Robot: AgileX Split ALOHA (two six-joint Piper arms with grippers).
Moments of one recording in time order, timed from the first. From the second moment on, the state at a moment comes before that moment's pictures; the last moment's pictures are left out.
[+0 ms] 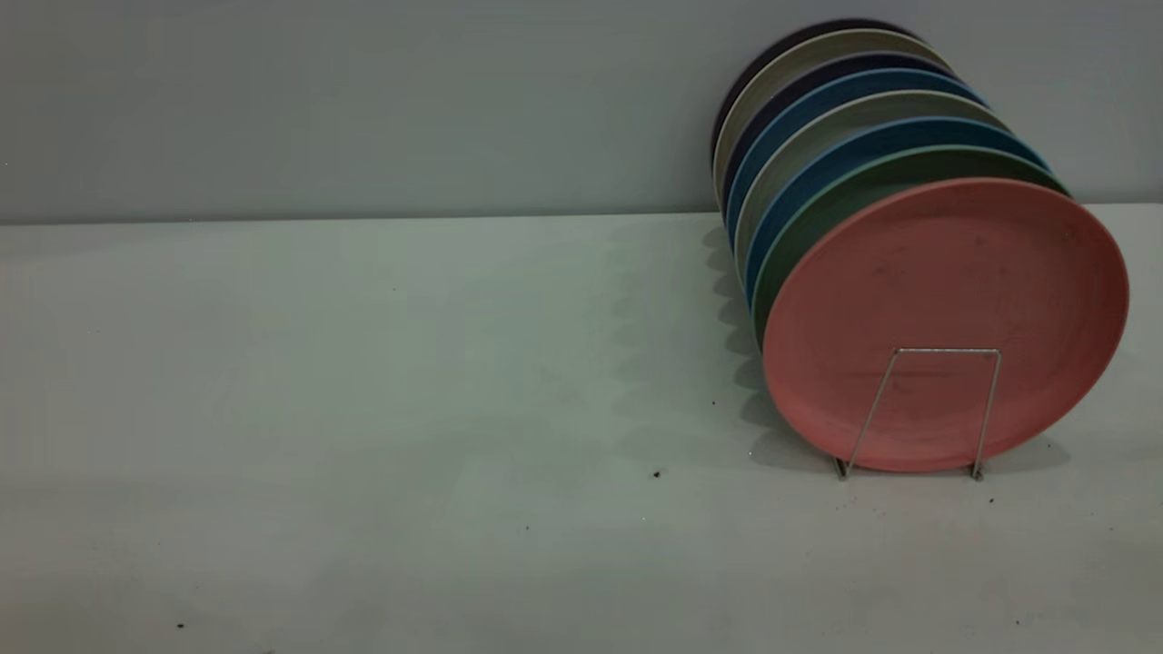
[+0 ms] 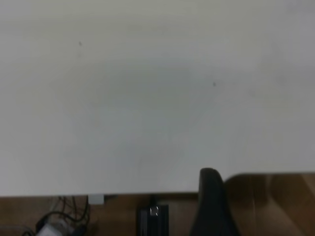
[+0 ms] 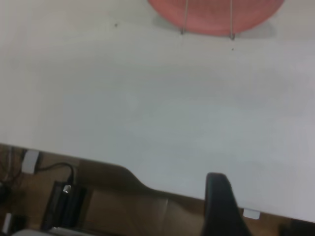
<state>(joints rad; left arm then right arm) 0.10 0.21 -0.53 -0.11 1.15 0.07 -0.09 0.30 -0.60 0.33 1.24 -0.27</state>
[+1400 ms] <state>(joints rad) 0.07 0.13 -0.49 -0.07 1.13 0.06 0.02 0.22 -0.48 0.15 1.14 -0.22</state>
